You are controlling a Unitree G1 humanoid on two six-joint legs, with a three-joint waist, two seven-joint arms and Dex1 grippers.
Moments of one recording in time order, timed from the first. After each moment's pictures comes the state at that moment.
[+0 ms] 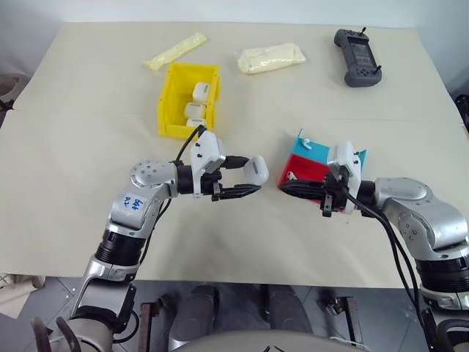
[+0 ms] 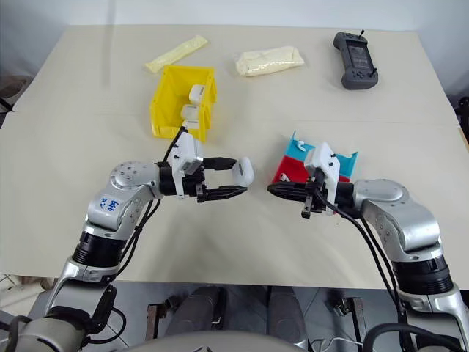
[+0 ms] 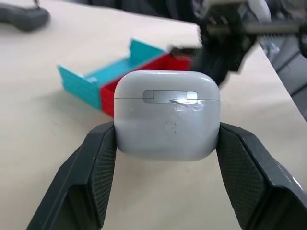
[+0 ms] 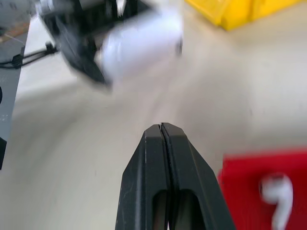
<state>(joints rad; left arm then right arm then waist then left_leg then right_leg) -0.50 0.37 -0.10 -0.09 -0.35 0.42 -0.93 -0.28 -0.69 -0.05 -0.24 0.58 0.57 0.99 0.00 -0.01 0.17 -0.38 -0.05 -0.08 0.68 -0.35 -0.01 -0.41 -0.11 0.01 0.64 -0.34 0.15</state>
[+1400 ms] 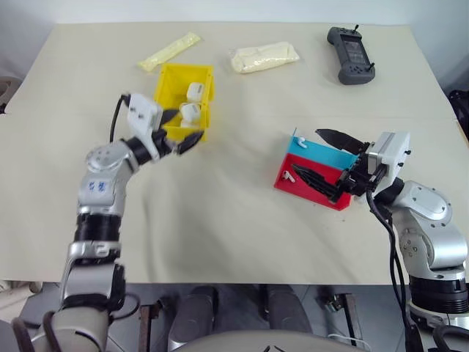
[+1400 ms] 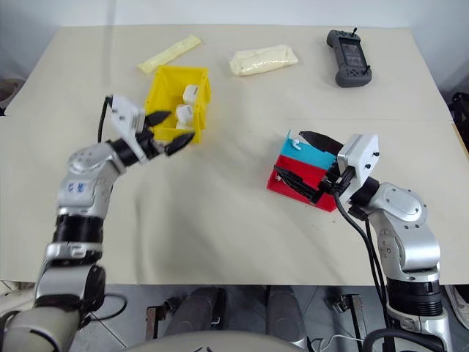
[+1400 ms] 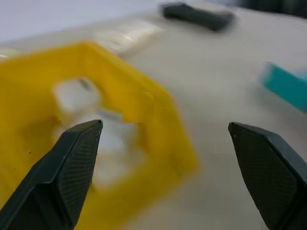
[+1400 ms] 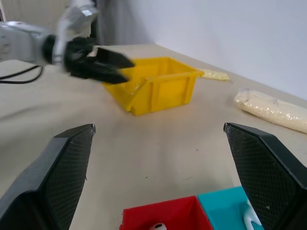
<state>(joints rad) -0.57 0.50 0.09 0.23 -0.26 0.23 -0.76 -0.22 -0.57 -0.16 -0.29 0.52 0.22 0.86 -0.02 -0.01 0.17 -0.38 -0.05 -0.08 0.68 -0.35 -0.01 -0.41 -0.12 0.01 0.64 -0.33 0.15</state>
